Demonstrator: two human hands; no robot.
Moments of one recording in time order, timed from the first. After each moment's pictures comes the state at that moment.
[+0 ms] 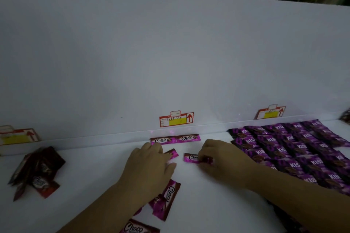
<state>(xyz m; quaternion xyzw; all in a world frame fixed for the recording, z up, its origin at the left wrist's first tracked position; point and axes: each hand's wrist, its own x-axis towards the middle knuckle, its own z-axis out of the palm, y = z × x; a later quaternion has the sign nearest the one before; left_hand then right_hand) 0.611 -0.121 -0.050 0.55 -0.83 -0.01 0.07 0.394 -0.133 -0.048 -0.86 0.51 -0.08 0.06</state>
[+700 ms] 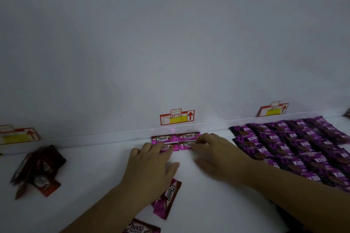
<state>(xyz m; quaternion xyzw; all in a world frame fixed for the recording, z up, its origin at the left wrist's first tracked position) 0.610 -0.117 -0.055 0.57 -0.82 -0.01 0.04 0.401 -0.136 -0.049 -0.87 0.49 -0.06 0.03</state>
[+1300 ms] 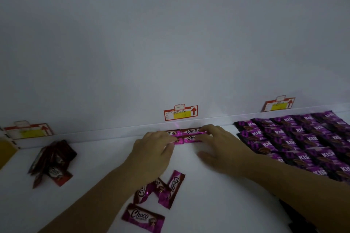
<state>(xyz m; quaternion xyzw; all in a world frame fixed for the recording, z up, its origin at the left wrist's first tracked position) 0.616 -0.122 -0.034 0.55 -0.81 -0.15 0.17 0.403 -0.135 -0.048 -0.86 0.50 -0.10 0.05</state>
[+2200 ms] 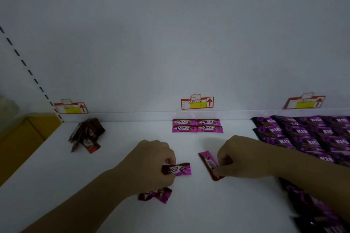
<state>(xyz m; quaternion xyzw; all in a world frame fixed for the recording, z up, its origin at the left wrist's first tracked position) 0.639 -0.065 -0.037 0.53 -0.84 -0.10 0.08 0.397 -0.108 -0.022 -0.89 0.41 0.04 0.16</state>
